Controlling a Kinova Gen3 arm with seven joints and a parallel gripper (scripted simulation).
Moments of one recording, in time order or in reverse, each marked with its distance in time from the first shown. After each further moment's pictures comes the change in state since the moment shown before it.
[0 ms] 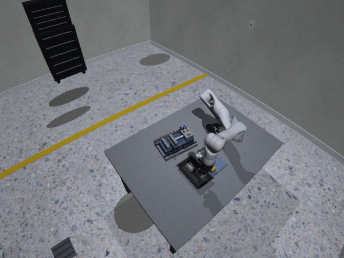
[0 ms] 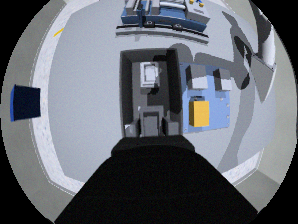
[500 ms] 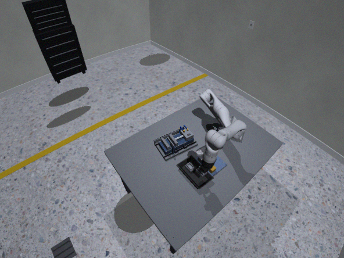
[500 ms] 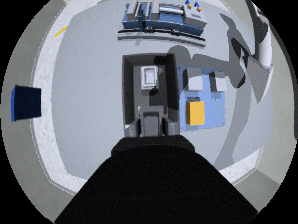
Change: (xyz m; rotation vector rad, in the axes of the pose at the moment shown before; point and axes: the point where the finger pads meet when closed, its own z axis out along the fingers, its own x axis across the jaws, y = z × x) arm 0.000 0.000 -0.026 0.001 0.001 0.000
